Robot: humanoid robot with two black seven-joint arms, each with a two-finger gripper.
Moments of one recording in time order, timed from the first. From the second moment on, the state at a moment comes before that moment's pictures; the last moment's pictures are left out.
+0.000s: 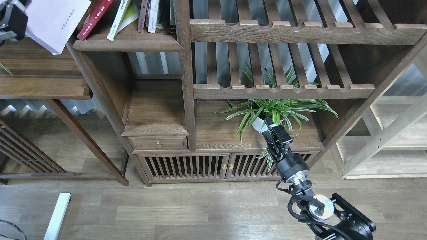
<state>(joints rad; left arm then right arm) -0.40 0.35 -1.79 -1.66 0.65 -0.21 0.49 0.12 -0.11 1.01 0.98 0.31 0.55 0.08</state>
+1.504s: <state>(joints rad) -0.84 0.38 -1.28 -1.41 0.76 0.28 0.49 0.10 -0.12 1.02 1.02 0.31 0.58 0.08</state>
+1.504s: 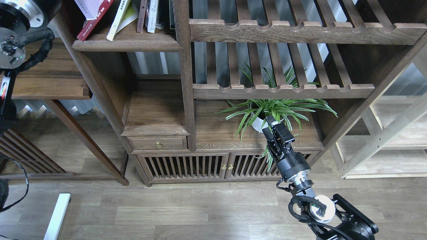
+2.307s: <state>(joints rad) -1.06 0.29 -1.13 -1.12 0.76 0.30 0.49 0.08 -0.12 1.02 1.02 0.31 0.58 0.08</state>
